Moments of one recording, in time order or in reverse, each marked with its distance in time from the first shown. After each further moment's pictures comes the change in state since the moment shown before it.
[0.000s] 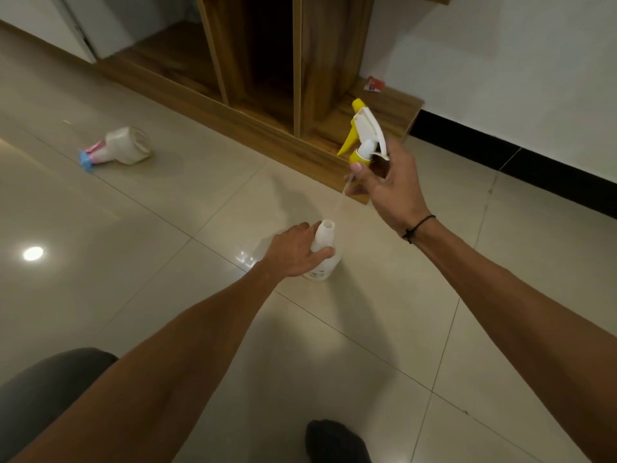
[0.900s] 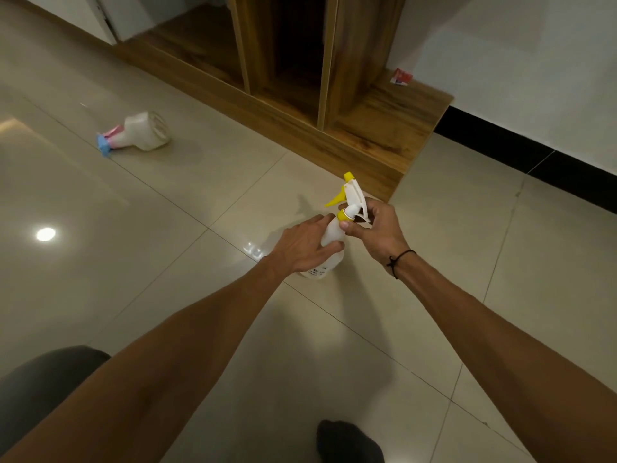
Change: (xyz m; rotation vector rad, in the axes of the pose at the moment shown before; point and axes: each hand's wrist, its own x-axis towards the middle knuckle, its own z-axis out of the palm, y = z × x) left_hand 0.004 -0.024 0.000 -0.090 0.078 0.026; right_hand -0.032 0.086 0.057 0.052 -0.165 0.321
